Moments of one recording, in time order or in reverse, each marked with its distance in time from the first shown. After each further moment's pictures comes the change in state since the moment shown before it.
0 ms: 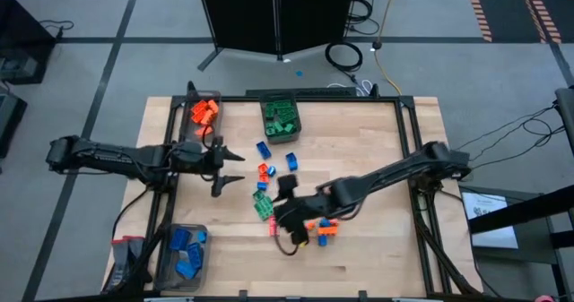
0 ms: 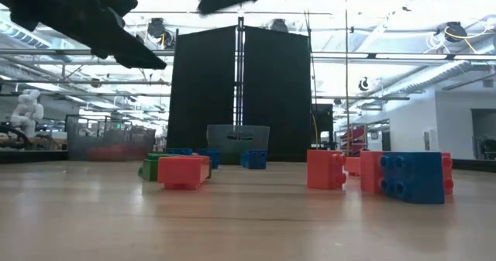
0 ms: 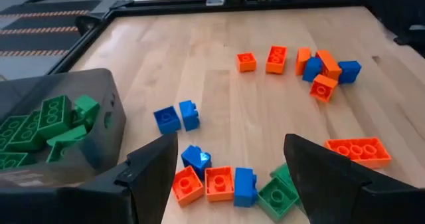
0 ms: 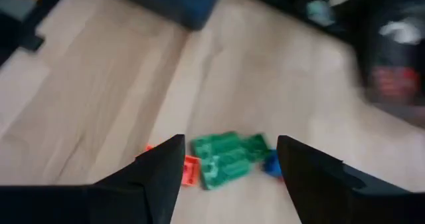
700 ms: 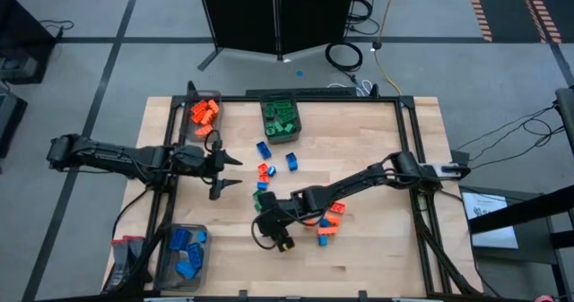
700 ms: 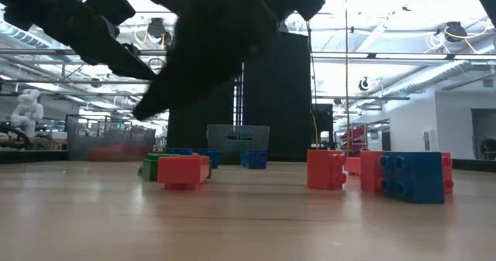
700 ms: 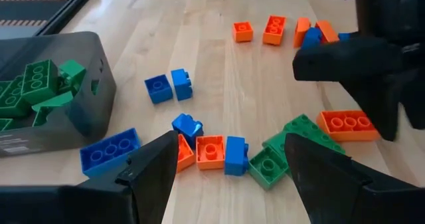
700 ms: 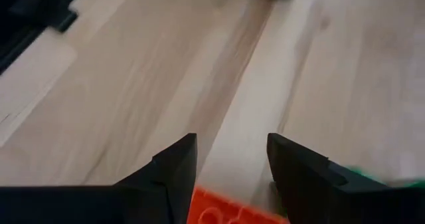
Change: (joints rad) left arm -0.030 0.000 0.000 -0.097 -0.012 -0.051; right arm -0.073 0.270 0.000 0.252 -0.339 0.001
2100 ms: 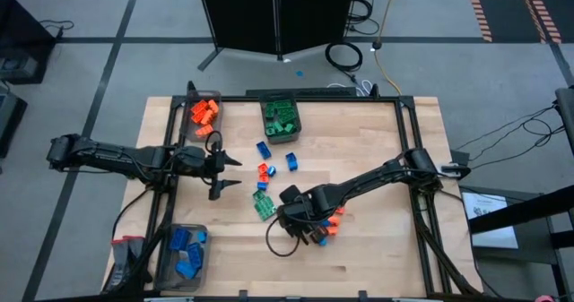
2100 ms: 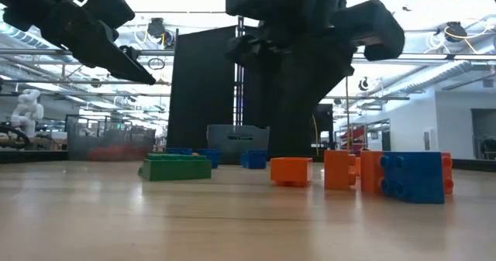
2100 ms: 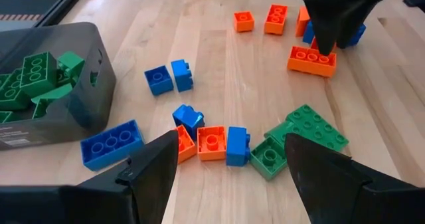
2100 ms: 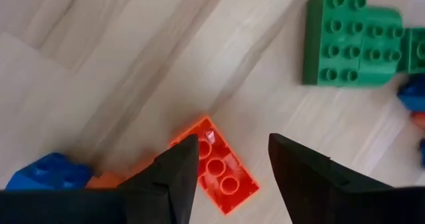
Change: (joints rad) left arm 0.000 0.004 0.000 -0.027 -0.002 0.009; right arm 0.042 -0.124 0.000 -0.584 0.134 -0.242
